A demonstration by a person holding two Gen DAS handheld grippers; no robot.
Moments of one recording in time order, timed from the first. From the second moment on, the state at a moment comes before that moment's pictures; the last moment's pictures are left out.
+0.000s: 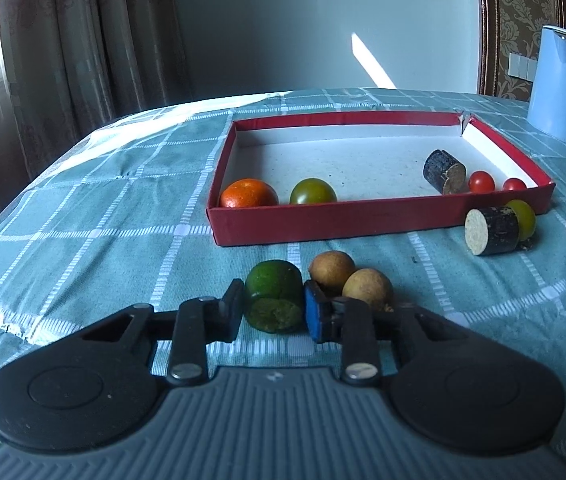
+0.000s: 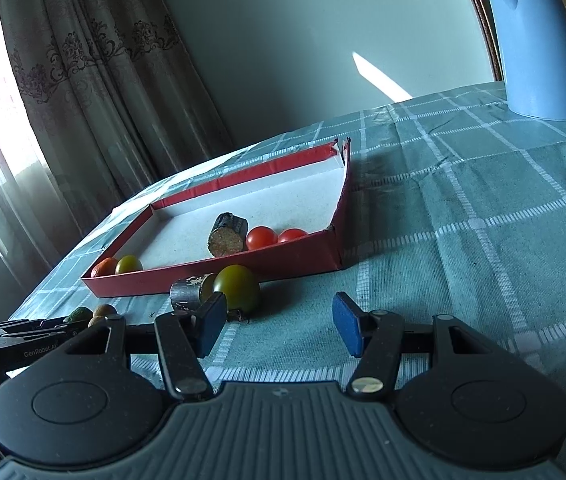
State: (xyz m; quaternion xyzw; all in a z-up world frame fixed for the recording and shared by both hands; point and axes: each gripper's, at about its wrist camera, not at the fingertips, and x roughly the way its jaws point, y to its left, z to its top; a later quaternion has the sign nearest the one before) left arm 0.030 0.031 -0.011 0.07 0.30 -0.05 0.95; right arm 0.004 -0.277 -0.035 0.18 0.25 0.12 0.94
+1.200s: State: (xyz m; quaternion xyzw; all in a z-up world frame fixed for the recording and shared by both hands) left arm 0.095 -0.039 0.016 0.05 0.26 -0.08 0.96; right arm 0.006 -0.284 -0.038 0.21 0.25 0.14 0.93
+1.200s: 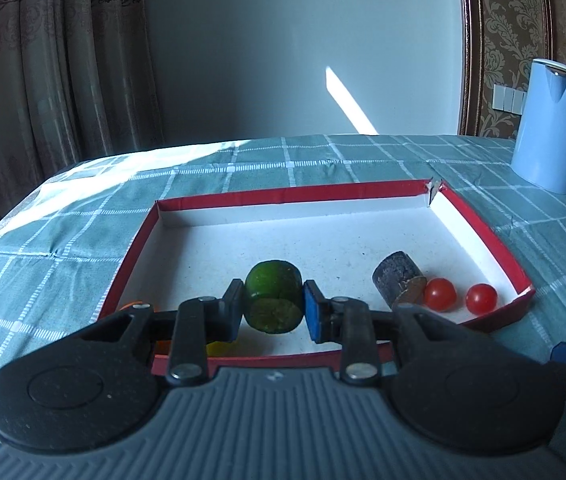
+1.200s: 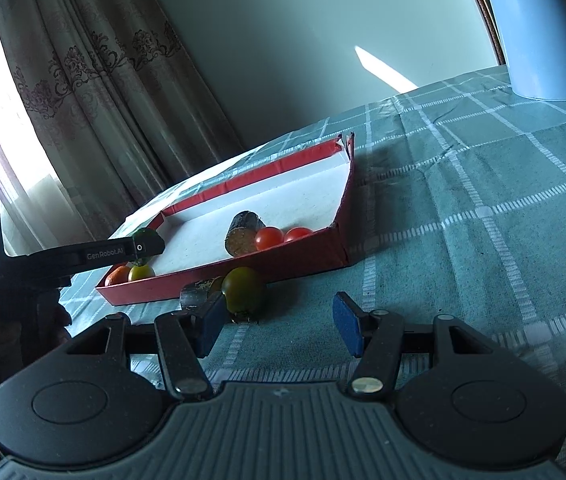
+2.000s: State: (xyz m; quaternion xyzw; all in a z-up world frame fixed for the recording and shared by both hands) left arm 0.028 0.015 0.037 0.05 0.17 -0.01 0.98; right arm 0.003 -0.286 -0.037 0.22 0.24 0.14 0.94
